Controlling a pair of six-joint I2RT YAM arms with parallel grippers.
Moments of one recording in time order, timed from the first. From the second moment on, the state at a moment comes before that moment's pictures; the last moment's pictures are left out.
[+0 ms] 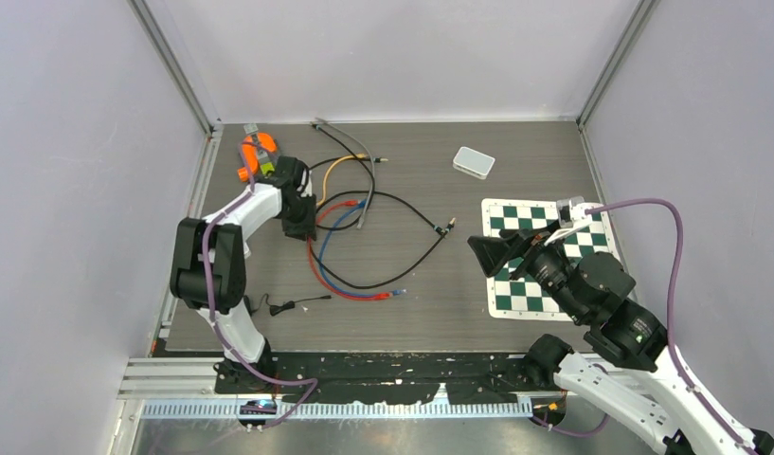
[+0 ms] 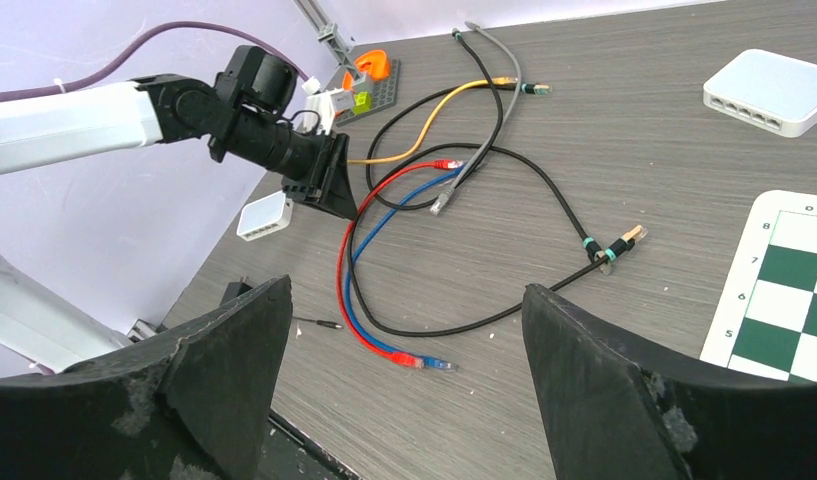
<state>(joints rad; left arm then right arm) -0.18 1.75 1.18 -0.66 0.07 -0.22 0.76 0.44 0.83 -0.46 0.20 0.50</state>
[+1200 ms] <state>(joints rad) -0.20 1.83 1.21 -0.67 0.13 -0.23 0.76 0.39 0.85 -0.49 0.20 0.49</state>
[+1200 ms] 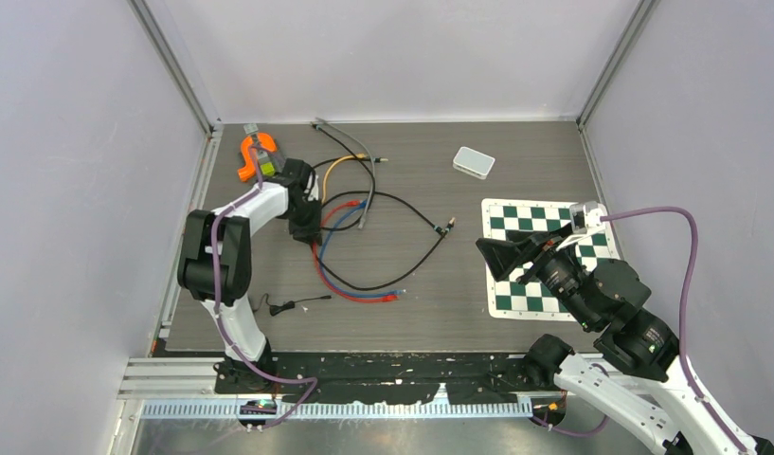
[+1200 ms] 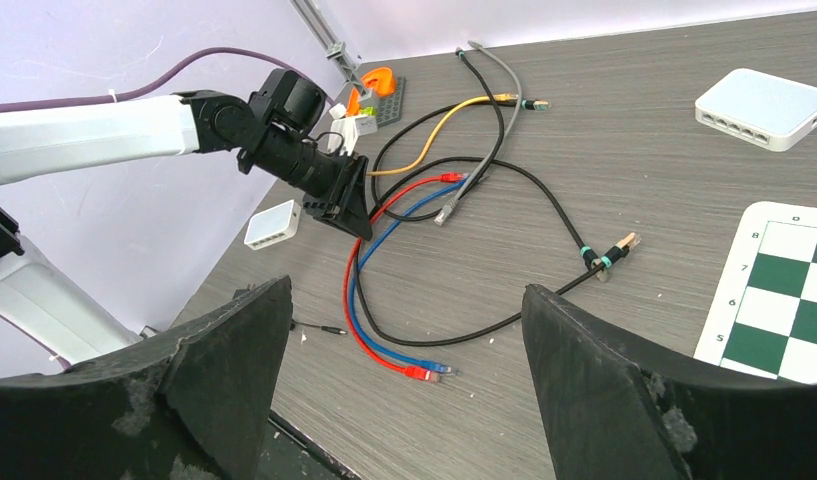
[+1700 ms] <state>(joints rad) -0.24 1.83 1.21 -0.67 0.10 -0.23 0.76 0.38 0.85 -0.49 0.20 0.49</state>
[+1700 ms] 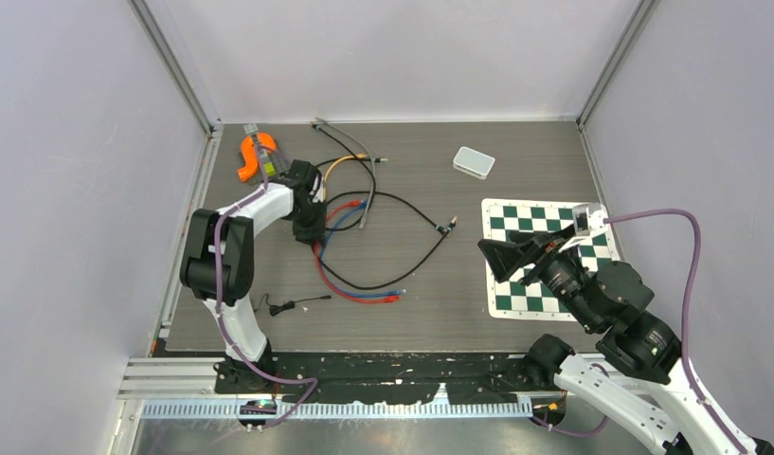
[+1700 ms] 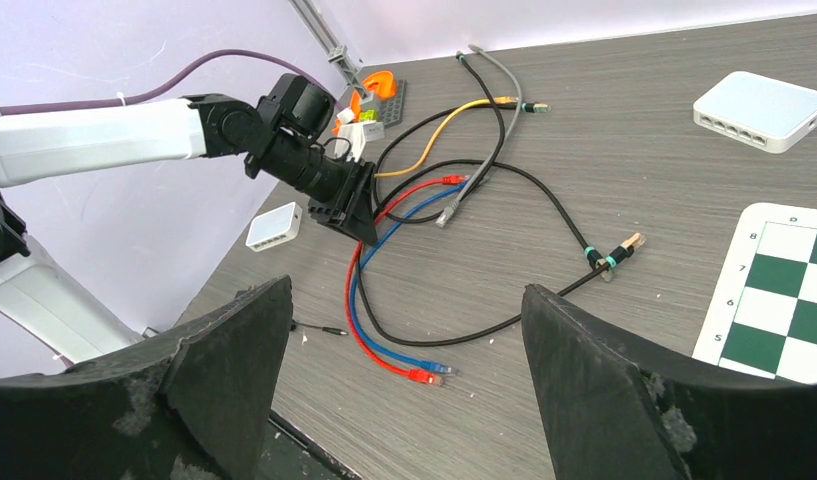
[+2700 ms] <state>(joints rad) -0.26 1.19 1.01 -0.62 0.04 -0.43 0.76 0.44 0.81 -0.36 0.25 0.55</state>
